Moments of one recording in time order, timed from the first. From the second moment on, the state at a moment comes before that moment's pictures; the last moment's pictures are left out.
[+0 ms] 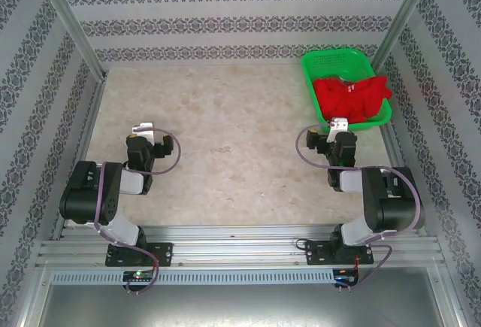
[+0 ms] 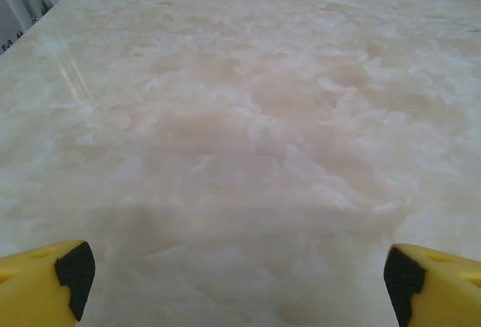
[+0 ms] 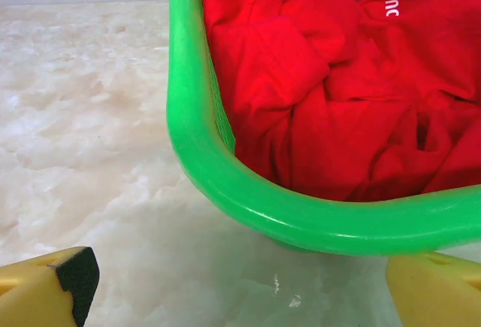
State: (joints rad) left arm 0.01 1.59 0.37 0.86 -0.10 -0.02; right arm -0.01 1.51 0.38 0.76 0.01 0.04
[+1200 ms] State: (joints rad) left arm -0.02 1.33 0.44 0.53 -0.10 -0.02; right arm 0.05 1.21 0.53 0.29 0.03 0.08
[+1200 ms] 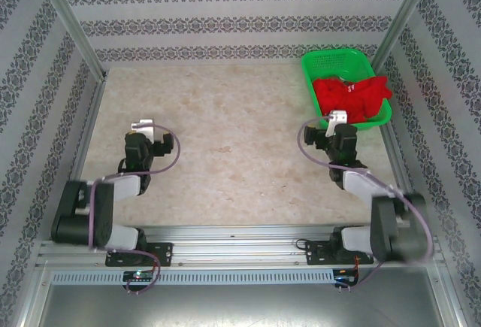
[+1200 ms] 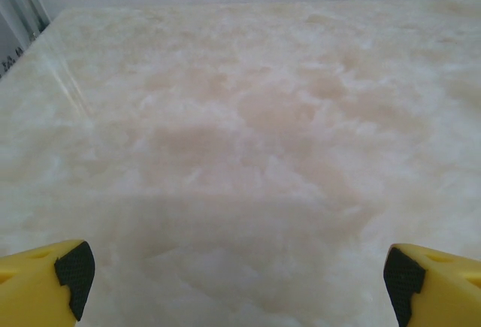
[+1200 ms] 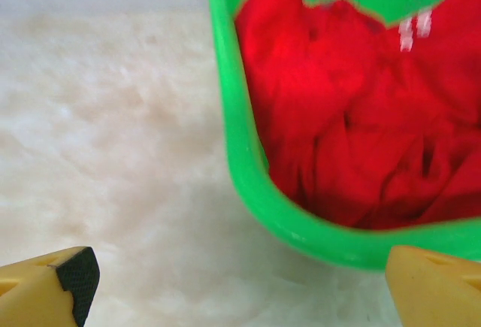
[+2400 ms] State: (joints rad) left arm -0.58 1.05 1.30 -0.64 -0.05 -0.37; right arm -0.23 2.01 1.64 -0.74 -0.39 0.57
